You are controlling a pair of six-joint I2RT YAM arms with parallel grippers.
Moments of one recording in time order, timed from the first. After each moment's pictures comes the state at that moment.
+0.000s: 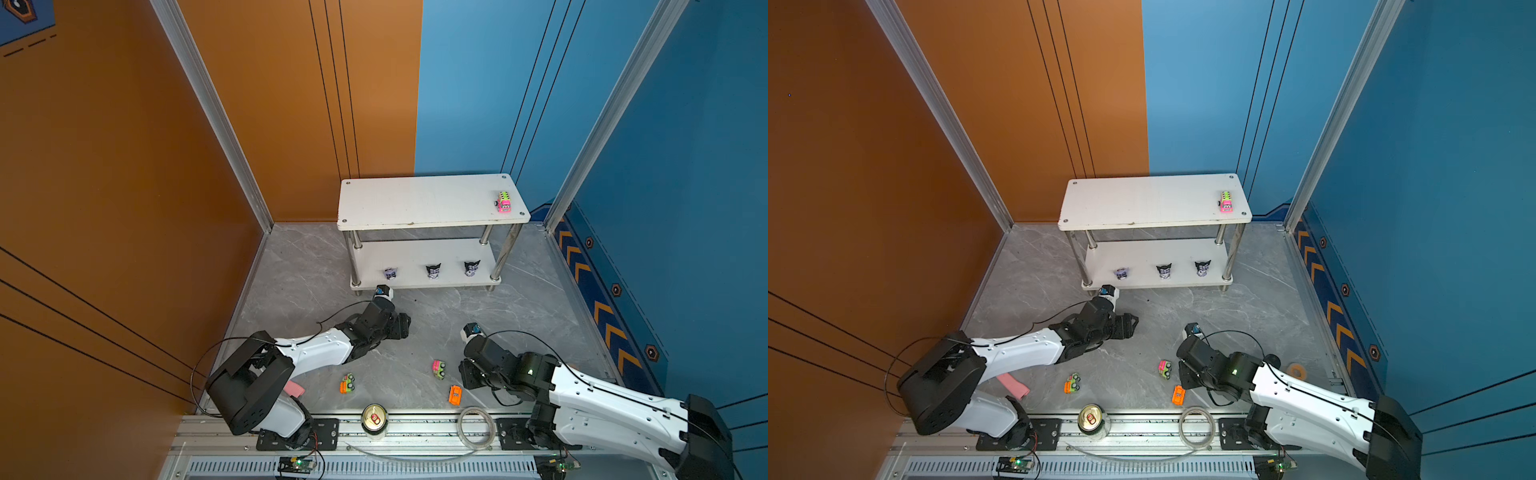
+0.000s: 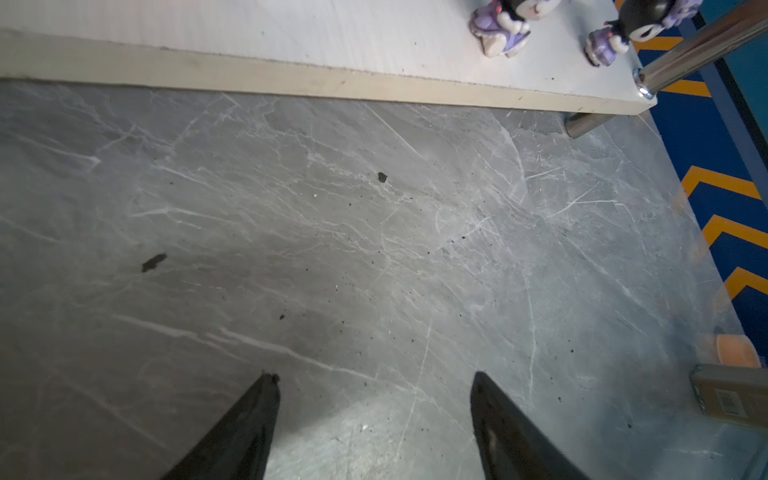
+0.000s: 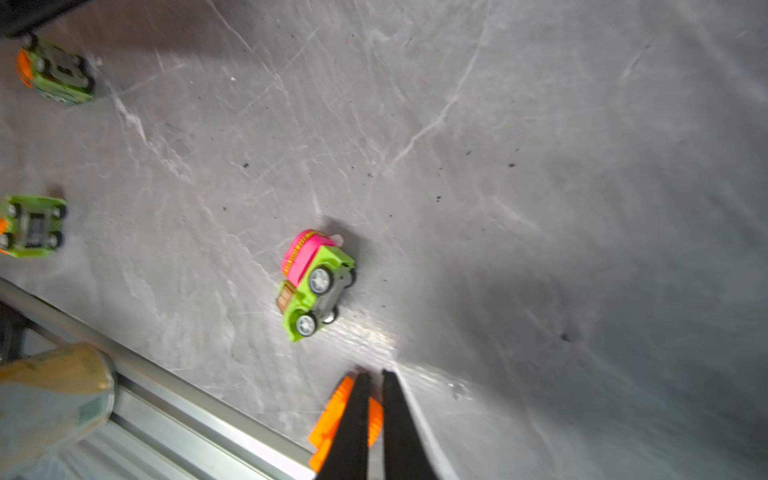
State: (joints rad) left arm -0.75 1.48 0.64 0.13 -0.06 -0.66; right arm 1.01 0.94 0.53 -0.62 0.11 0.76
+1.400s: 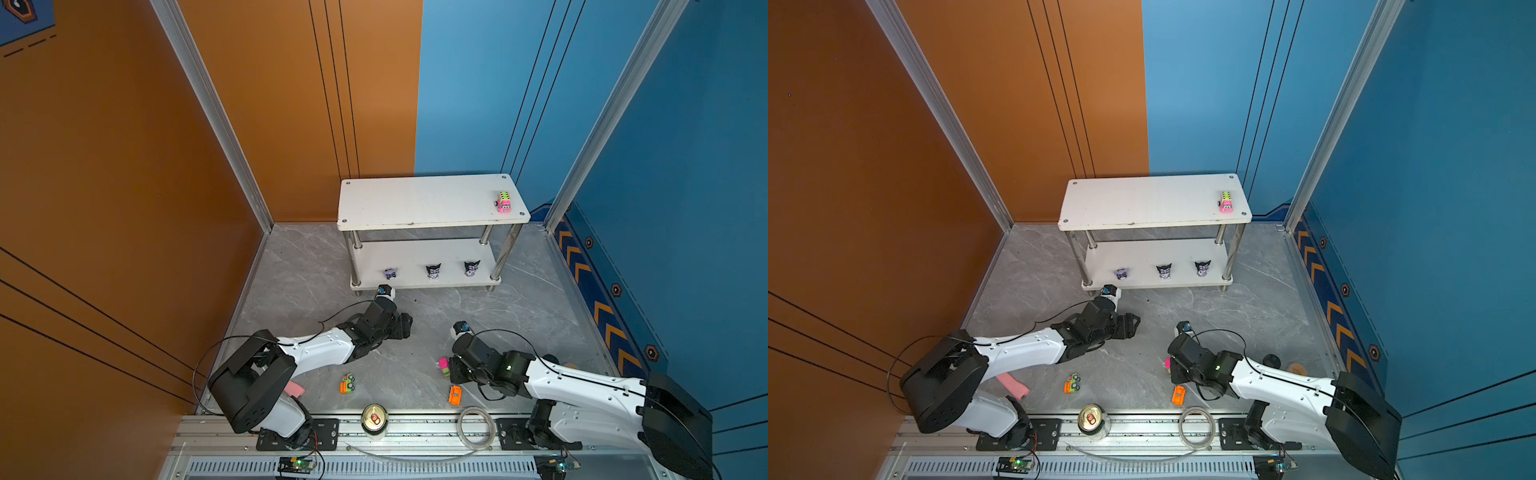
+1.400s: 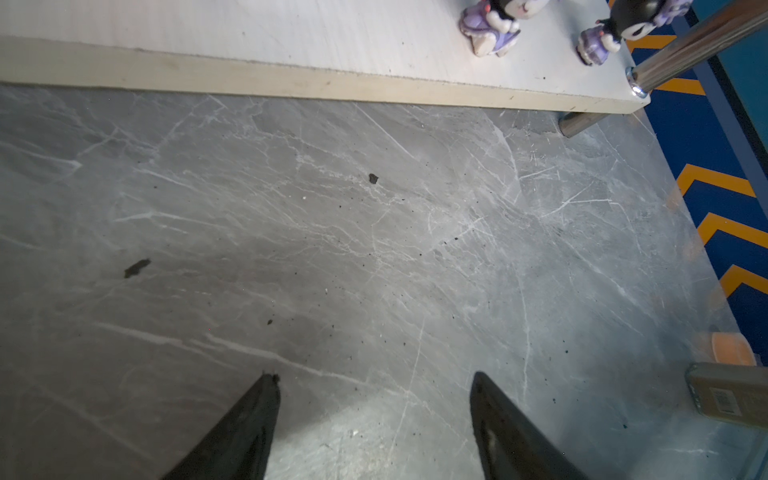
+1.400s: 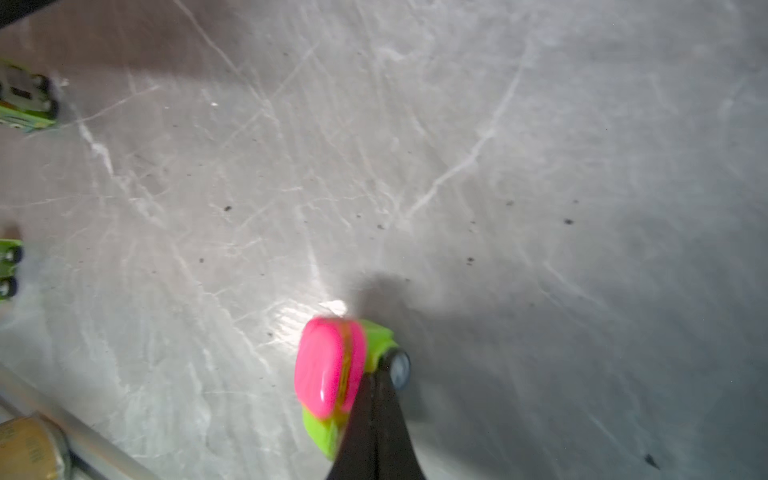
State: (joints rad) left arm -0.76 1.49 0.65 0.13 -0.06 -0.66; right arm 0.96 1.10 0.45 -0.37 0.12 0.74
